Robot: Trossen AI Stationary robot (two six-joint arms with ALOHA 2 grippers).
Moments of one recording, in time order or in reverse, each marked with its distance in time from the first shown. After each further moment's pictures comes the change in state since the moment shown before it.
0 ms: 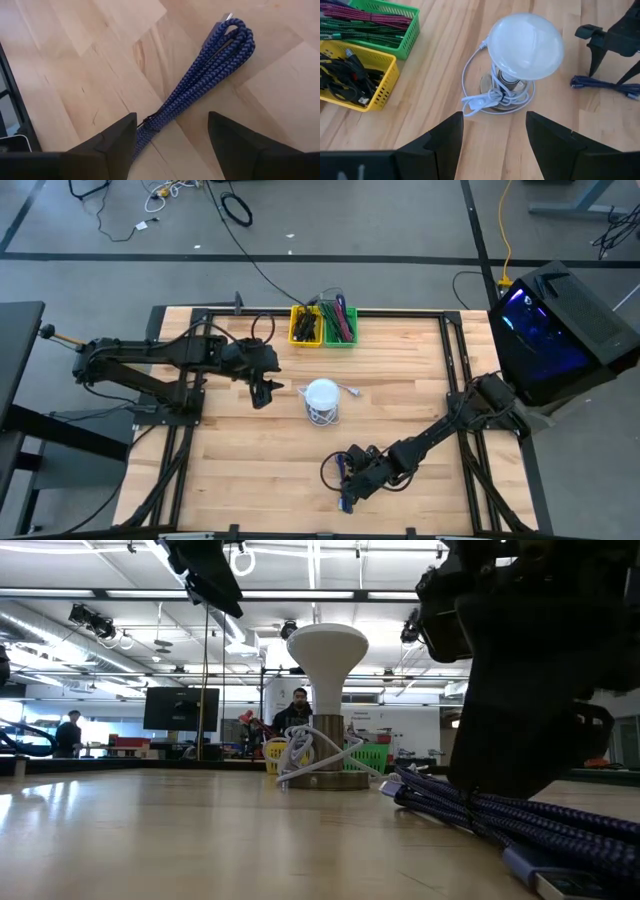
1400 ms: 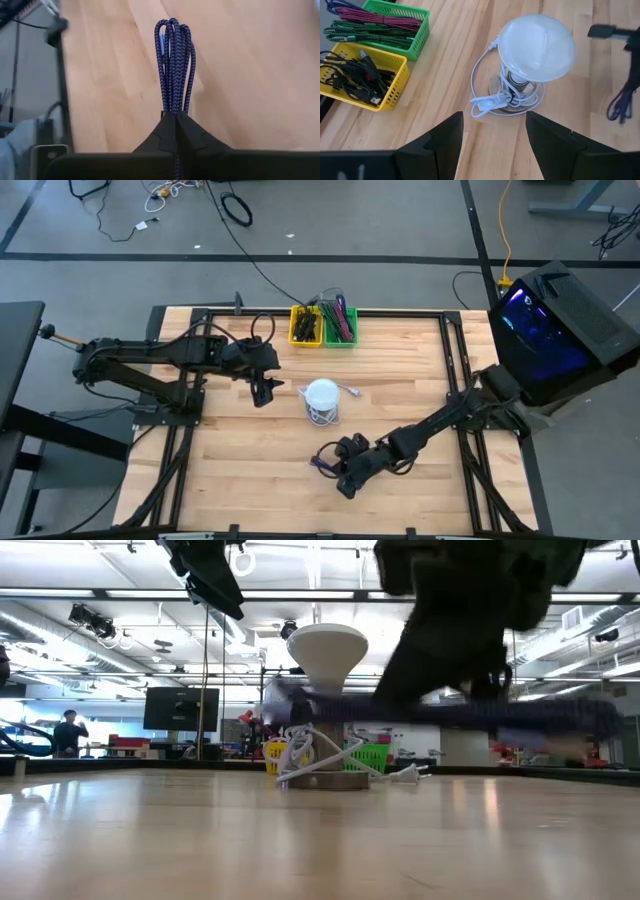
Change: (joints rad) left arm 0.000 0.003 0.000 0.000 -0.045 0.008; right arm -0.071 -0.089 -0.005 0.115 -0.004 -0.314
